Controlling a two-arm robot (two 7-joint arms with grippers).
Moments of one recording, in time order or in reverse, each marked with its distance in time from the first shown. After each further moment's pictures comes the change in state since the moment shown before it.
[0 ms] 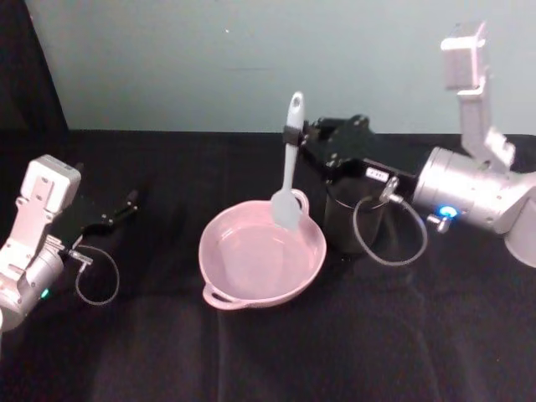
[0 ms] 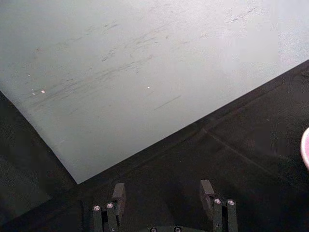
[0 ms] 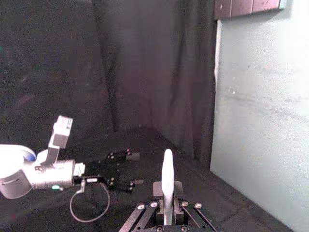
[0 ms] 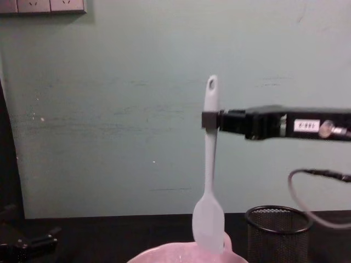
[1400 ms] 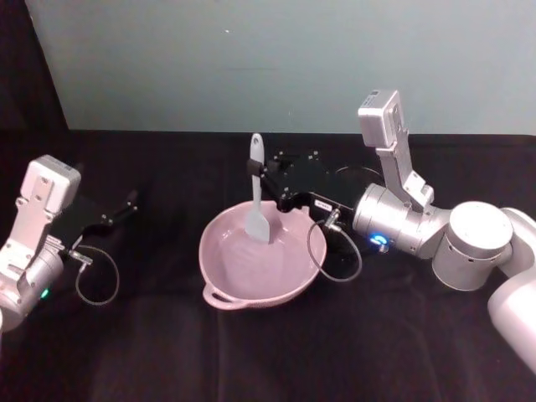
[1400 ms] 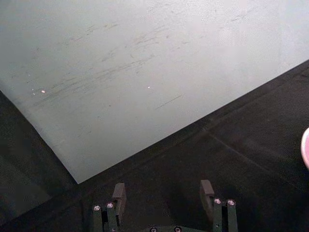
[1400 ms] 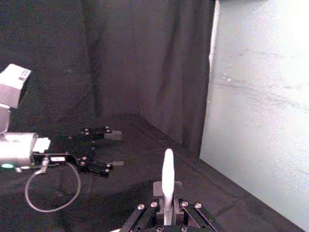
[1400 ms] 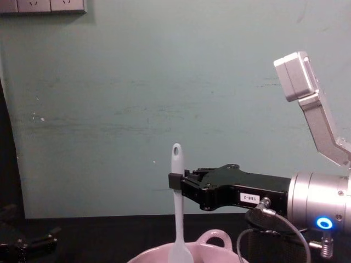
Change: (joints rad) left arm 0.000 0.000 0.000 0.000 0.000 0.000 0.000; right arm 0.044 -0.229 -0.051 0.359 -0.217 -0.236 0.010
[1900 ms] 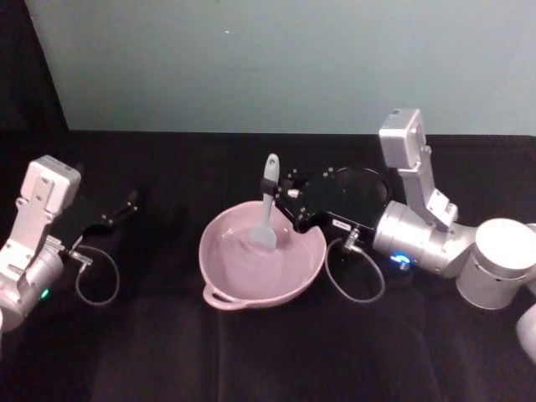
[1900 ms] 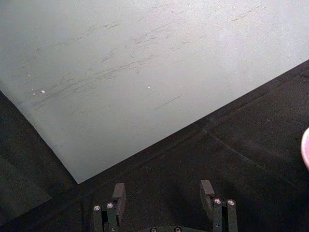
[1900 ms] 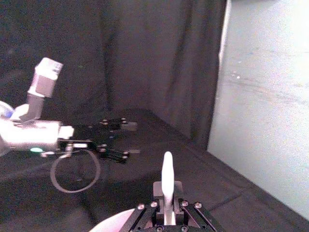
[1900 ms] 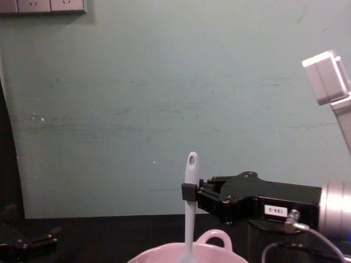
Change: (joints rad) left arm 0.000 0.000 0.000 0.000 0.000 0.000 0.000; right arm -0.090 0.074 0.037 -0.126 -0.006 0.020 0.037
